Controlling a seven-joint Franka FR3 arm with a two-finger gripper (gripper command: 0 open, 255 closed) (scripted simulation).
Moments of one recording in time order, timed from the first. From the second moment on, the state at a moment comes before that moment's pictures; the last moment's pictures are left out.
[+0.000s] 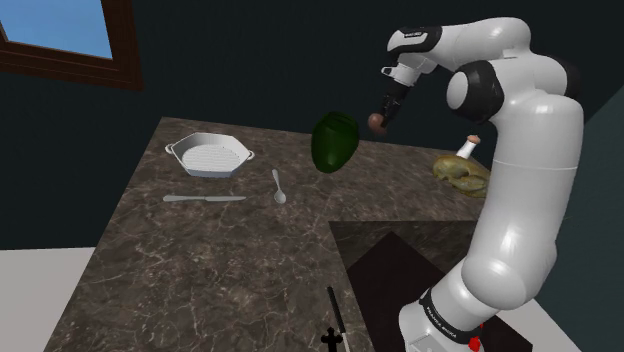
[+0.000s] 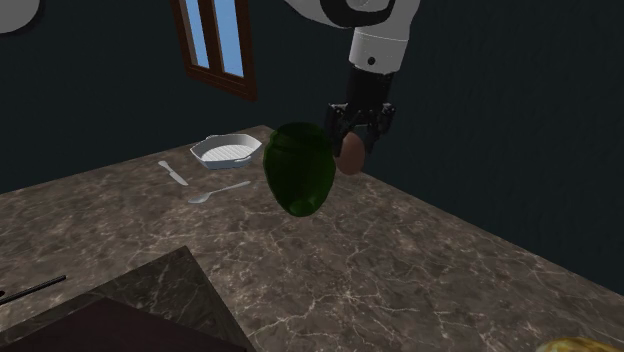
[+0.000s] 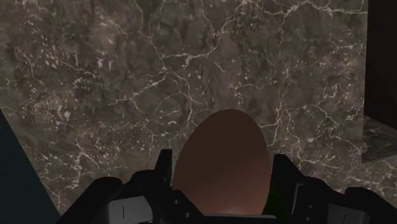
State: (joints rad) arm -0.16 0.46 -0.64 -1.44 0.38 1.70 -1.60
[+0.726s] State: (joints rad) arm -0.23 0.35 -0.71 -1.58 0.32 1.72 -1.75
